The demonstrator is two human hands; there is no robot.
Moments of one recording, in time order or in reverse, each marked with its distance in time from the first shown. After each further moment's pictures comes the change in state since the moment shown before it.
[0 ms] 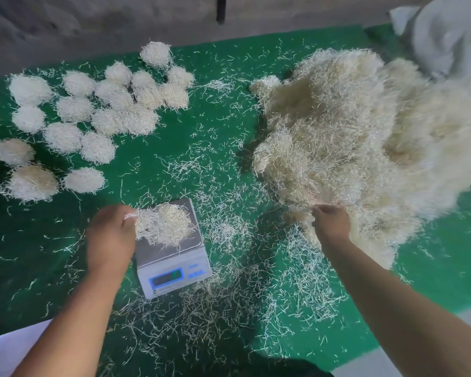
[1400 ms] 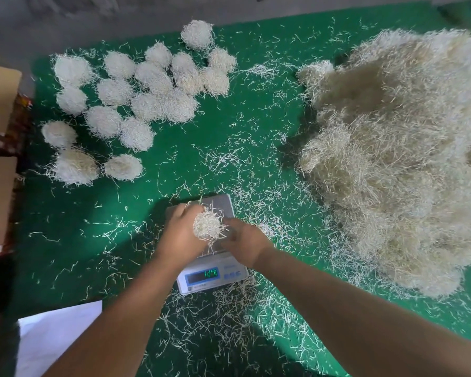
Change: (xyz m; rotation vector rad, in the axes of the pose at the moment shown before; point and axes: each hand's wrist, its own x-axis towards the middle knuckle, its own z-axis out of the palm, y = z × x) left_hand 0.003 -0.017 0.068 -0.177 -0.361 0.047; right_hand -0.120 -0.065 0.207 -0.364 -0.909 -0.429
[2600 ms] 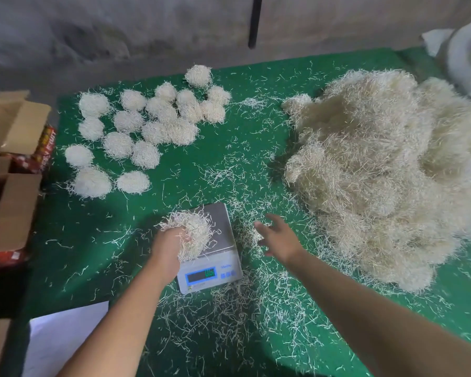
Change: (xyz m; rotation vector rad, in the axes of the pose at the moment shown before) left_hand -0.054 0.046 -0.046 -0.977 0.129 -0.756; right_hand -0.100 0.010 -0.052 0.435 0.333 0.119
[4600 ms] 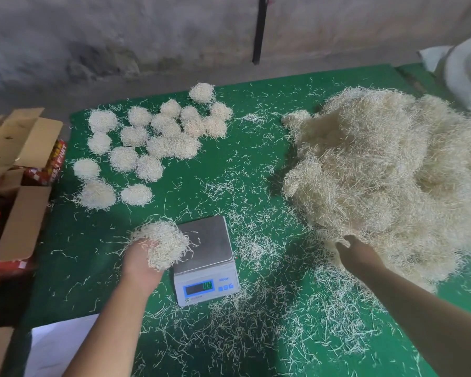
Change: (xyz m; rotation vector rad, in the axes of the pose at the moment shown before) left_hand 0.001 0.014 -0.034 -0.447 0.042 -0.032; right_hand 0.026 0.079 -0.164 -0.669 0.349 0.200
